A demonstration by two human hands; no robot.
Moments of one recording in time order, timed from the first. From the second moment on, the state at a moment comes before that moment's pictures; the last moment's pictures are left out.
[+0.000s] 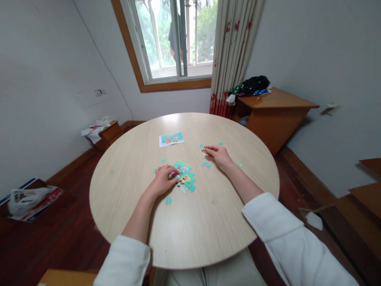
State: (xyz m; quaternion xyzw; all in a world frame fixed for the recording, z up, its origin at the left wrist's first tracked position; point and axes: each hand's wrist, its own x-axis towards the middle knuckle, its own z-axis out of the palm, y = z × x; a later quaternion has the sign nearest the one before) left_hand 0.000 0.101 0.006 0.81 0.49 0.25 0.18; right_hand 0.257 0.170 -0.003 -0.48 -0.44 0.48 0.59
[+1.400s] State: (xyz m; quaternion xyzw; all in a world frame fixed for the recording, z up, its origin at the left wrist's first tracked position) left_hand 0.003 0.101 0.001 0.79 0.48 0.30 0.23; right_hand 0.246 0.151 0.009 -0.42 -0.48 0.50 0.59
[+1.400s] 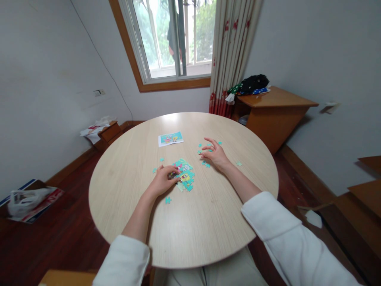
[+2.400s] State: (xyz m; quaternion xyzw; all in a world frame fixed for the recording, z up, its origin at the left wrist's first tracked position) left_hand 0.000 0.105 0.001 0.78 0.51 0.31 0.17; right_hand 0.249 0.160 -0.008 -0.50 -0.65 0.21 0.53
